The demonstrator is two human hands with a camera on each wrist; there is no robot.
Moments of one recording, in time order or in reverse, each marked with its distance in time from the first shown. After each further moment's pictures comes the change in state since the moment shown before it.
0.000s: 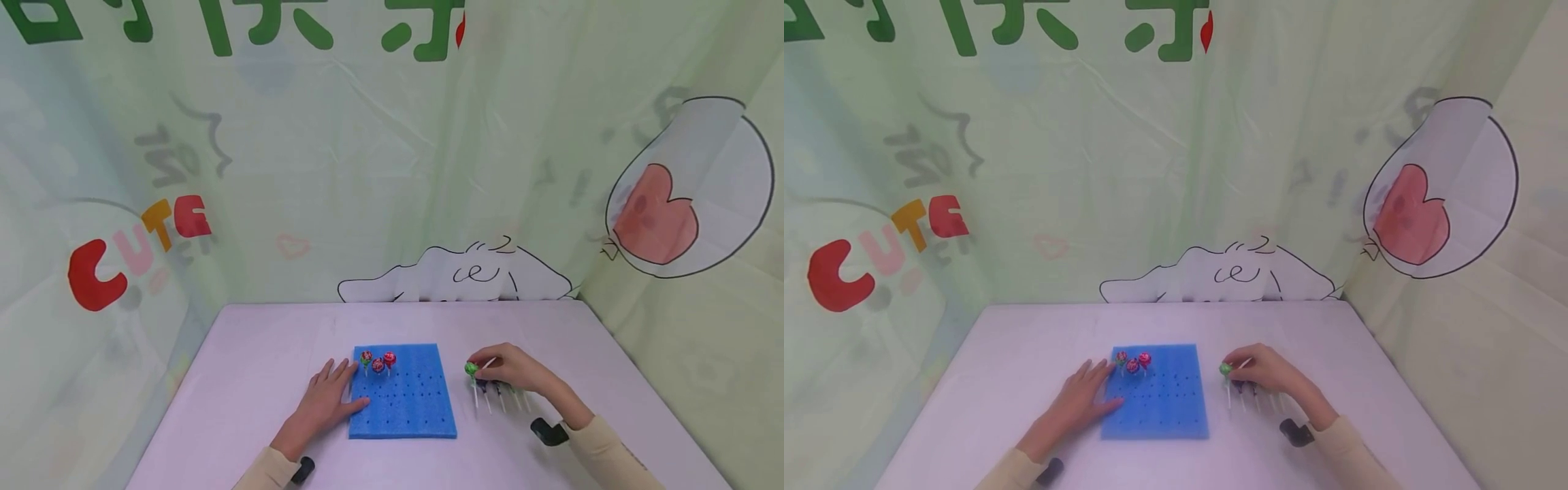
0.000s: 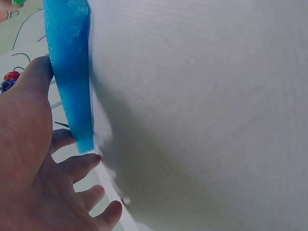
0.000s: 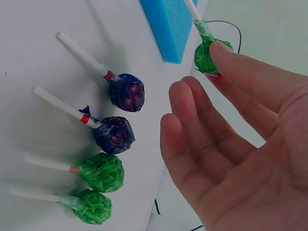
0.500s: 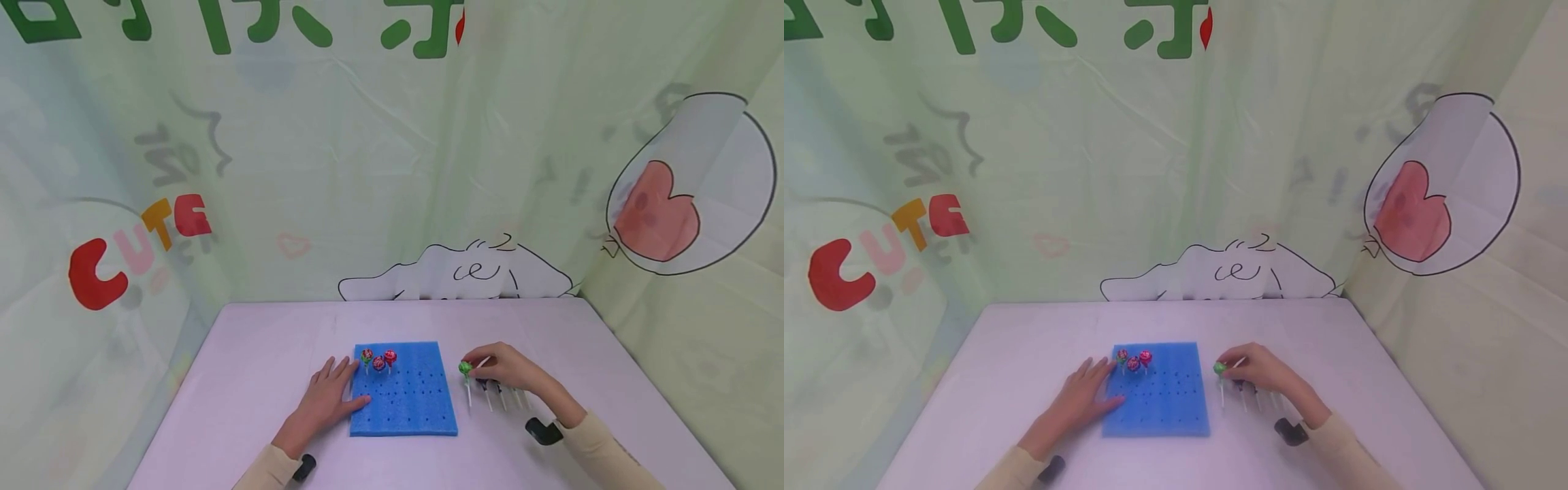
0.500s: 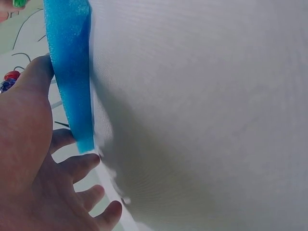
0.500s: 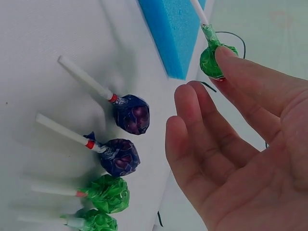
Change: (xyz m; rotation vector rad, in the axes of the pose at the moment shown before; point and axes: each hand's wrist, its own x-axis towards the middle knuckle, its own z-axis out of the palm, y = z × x) left_hand -0.001 0.001 -0.003 -0.002 0.010 0.012; right_hand 0.006 -0.004 0.012 0.027 0.007 0.013
